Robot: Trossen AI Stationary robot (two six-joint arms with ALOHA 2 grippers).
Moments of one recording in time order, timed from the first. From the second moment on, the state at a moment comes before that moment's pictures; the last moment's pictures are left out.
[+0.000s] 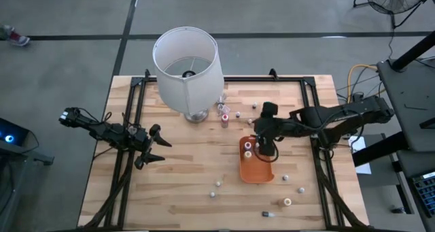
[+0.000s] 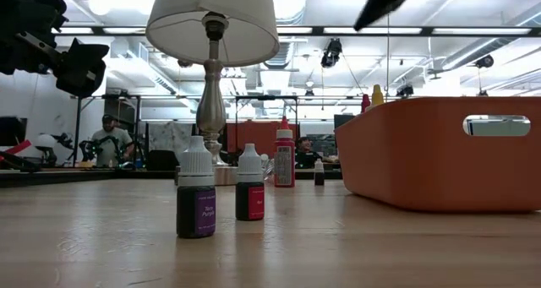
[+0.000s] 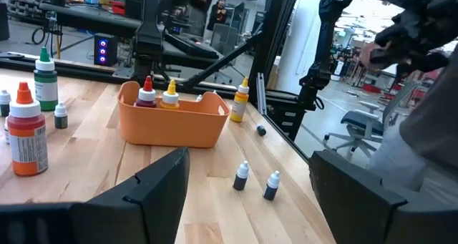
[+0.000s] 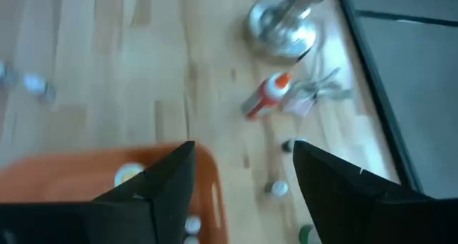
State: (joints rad) left arm -0.39 0.10 0.01 0.04 -0.11 -0.24; right arm 0.21 1.31 1.24 -0.84 0.39 0.15
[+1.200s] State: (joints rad) left arm -0.39 0.10 0.01 0.04 -0.11 -0.24; right arm -0.13 1.34 1.36 -0.84 0.39 -0.02
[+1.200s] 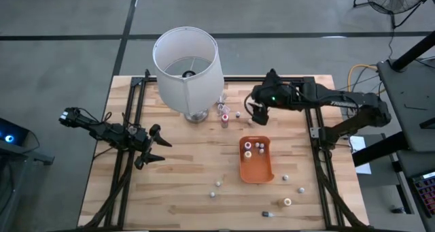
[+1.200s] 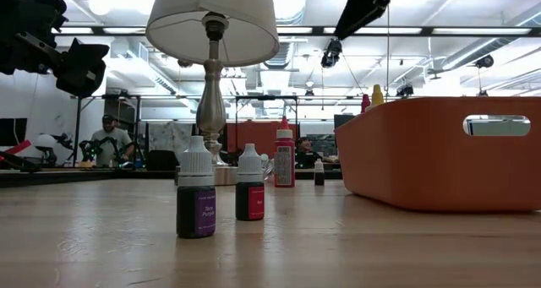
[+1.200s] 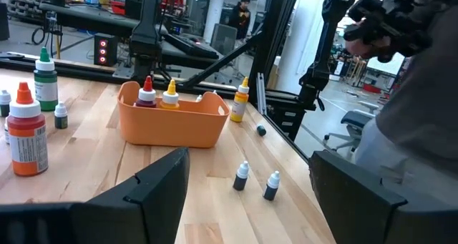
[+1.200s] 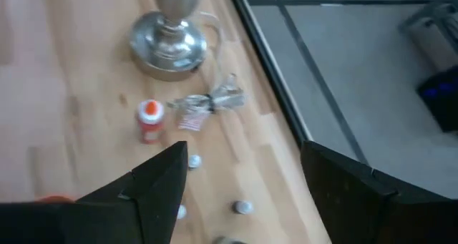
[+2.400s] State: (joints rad) left arm -0.39 0.10 0.01 0.04 -0.11 -0.24; right arm -0.33 1.61 1.22 -0.67 0.11 -0.26
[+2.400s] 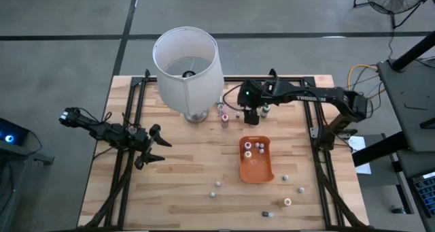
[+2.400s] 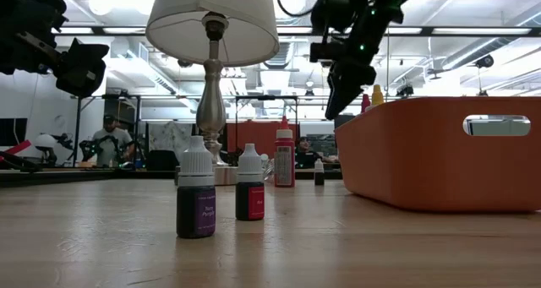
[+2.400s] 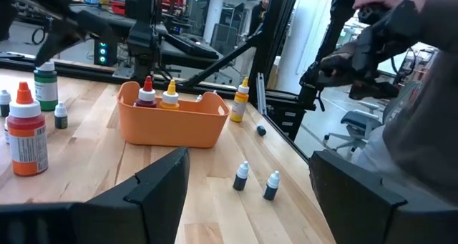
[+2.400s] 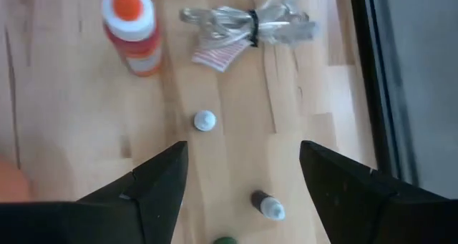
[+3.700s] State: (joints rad) left arm -0.39 0.10 0.01 0.04 -0.11 -0.24; right arm -0.47 1.72 0.98 -0.23 -0.19 -0.29
